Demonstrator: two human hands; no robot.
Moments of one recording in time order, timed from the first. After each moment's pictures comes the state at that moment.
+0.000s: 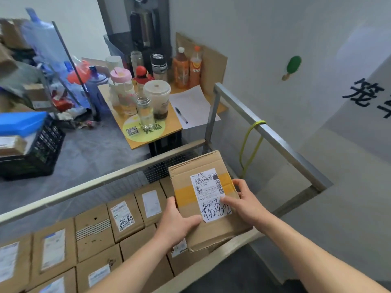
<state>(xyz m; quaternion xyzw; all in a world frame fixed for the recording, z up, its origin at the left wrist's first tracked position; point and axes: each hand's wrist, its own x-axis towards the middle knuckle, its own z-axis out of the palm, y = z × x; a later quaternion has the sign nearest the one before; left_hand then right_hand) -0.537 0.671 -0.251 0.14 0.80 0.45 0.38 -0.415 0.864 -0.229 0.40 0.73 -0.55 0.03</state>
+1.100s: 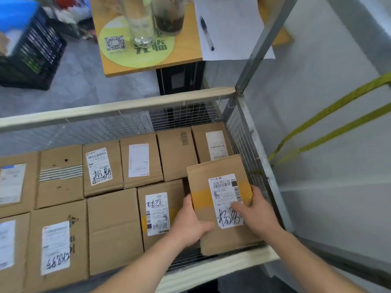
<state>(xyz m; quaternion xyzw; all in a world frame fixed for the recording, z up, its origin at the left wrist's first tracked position) -0.516 0.773 -0.470 0.00 0.74 0.44 0.51 -0.433 0.967 -0.451 0.45 0.77 -0.42 0.18</state>
